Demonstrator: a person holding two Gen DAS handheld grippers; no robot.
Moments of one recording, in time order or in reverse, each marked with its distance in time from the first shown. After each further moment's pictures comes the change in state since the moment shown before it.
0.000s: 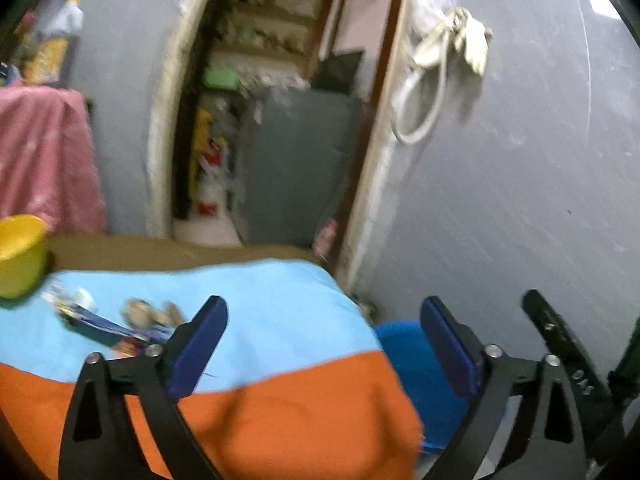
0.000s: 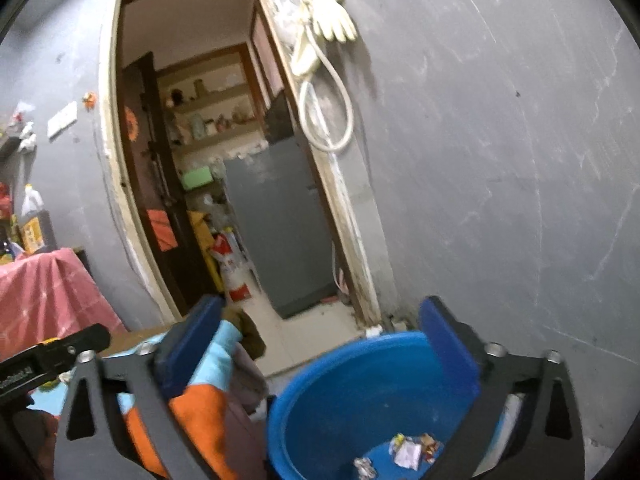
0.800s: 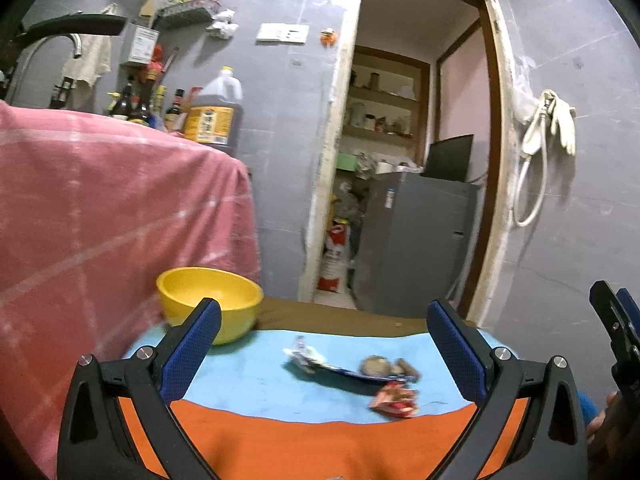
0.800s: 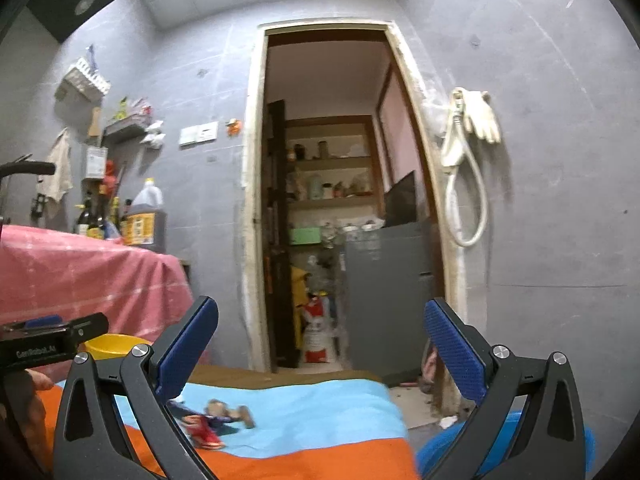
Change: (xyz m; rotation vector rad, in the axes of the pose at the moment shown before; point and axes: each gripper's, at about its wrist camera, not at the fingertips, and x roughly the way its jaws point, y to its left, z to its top) left arm -0.122 0.134 -0.016 -0.050 -0.286 0.379; right arm -0.041 0.149 -0.020 -0.244 -0.281 0.338
